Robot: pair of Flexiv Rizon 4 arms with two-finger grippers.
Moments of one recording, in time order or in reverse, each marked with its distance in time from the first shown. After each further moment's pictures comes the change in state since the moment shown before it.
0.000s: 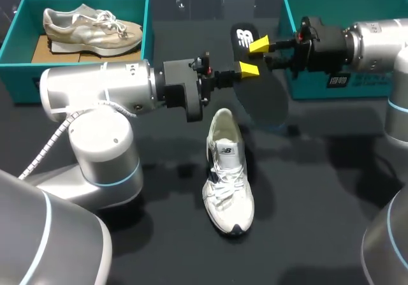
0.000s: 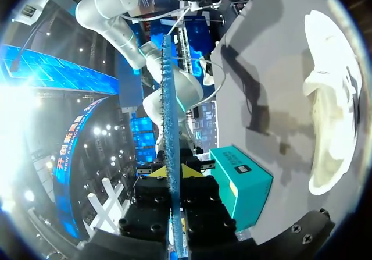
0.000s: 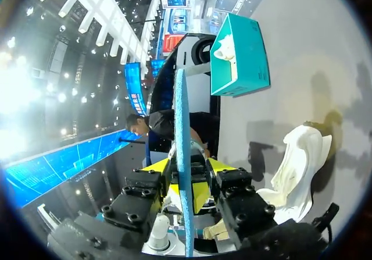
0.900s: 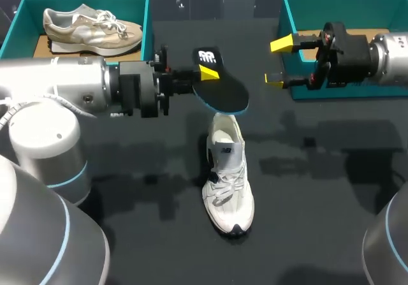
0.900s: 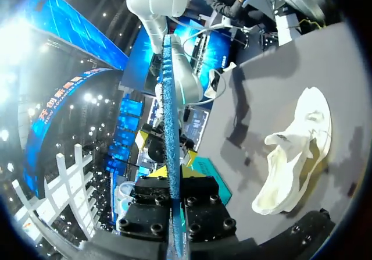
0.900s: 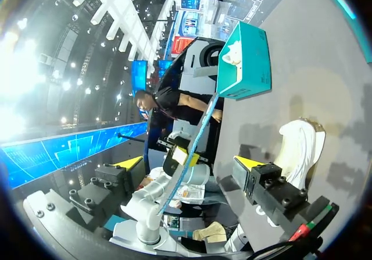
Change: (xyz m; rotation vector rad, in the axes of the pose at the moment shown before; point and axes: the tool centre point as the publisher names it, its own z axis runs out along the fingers) left arm -0.006 -0.015 -0.079 -0.007 0.098 -0.417; right arm 0.009 -0.032 -0.030 -0.032 0.010 -0.092
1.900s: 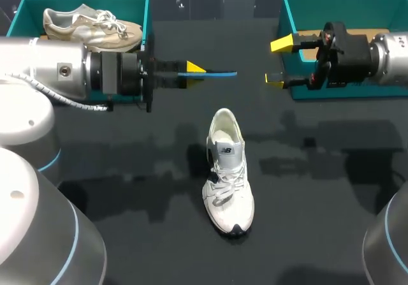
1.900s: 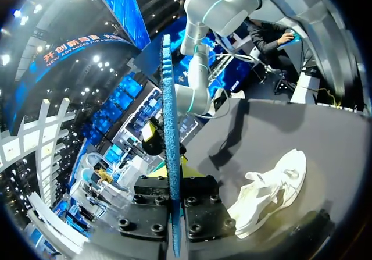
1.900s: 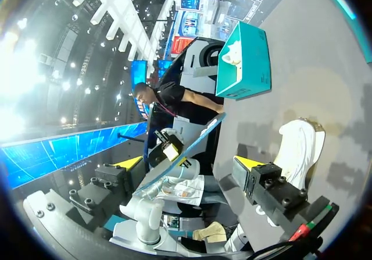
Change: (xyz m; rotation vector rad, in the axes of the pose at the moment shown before) left arm -0.012 -0.010 -0.025 -0.017 0.079 -0.423; right arm 0.000 0.000 0.000 0.000 -0.001 0.000
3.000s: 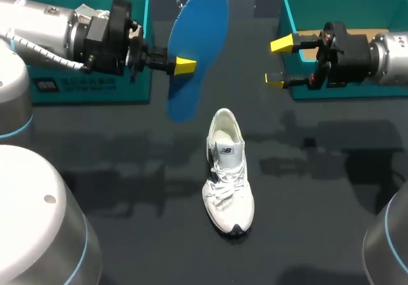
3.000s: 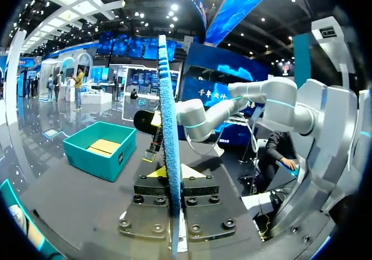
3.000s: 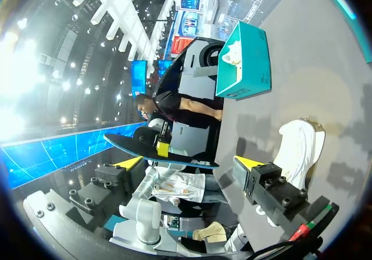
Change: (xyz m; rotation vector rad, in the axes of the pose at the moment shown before) left arm -0.008 -0.028 -0.020 -0.030 0.140 -1.017; right arm 0.000 0.000 0.000 0.000 0.000 0.000
